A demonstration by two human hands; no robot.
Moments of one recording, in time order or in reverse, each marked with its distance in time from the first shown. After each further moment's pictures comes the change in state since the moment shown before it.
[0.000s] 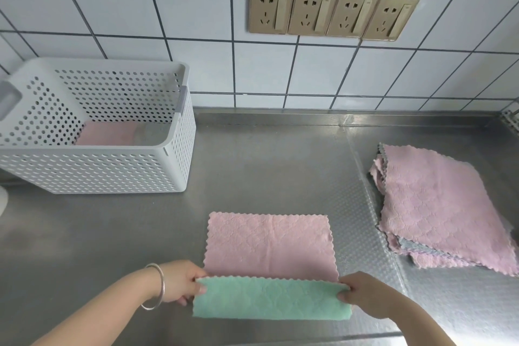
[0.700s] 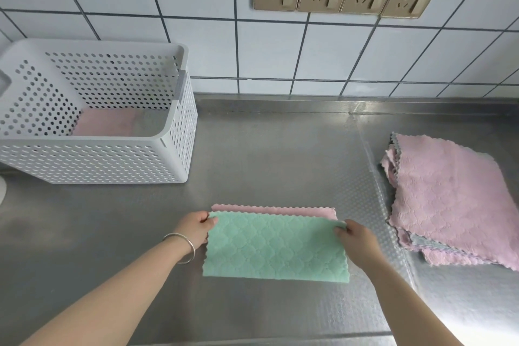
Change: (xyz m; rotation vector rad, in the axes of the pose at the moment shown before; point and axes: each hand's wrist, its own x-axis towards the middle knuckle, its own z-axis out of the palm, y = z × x) left_hand 0.044 0.032 -0.026 -0.415 0.632 -0.040; right_hand 0.050 -0.029 -0.025 0.386 0.575 0.156
